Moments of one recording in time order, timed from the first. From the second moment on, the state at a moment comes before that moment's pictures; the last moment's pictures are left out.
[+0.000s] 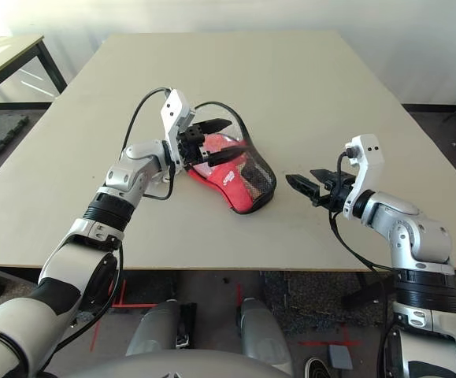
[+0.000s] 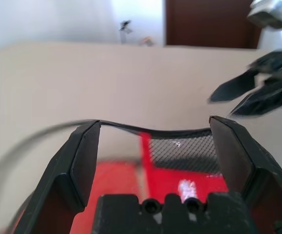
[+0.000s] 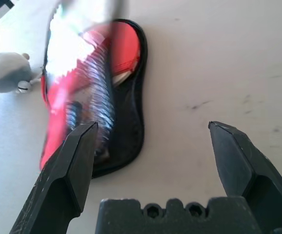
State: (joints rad) left arm -0.77 0.23 -0.11 0.55 -0.26 0.11 -0.94; right arm -0.26 -0.55 -0.27 0.03 0.55 0.82 0.67
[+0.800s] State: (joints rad) left arm -0.38 0.49 0.00 0.06 -0.32 0.40 -0.92; right arm -0.36 -0.45 -0.13 0.23 0.49 0.81 0.69
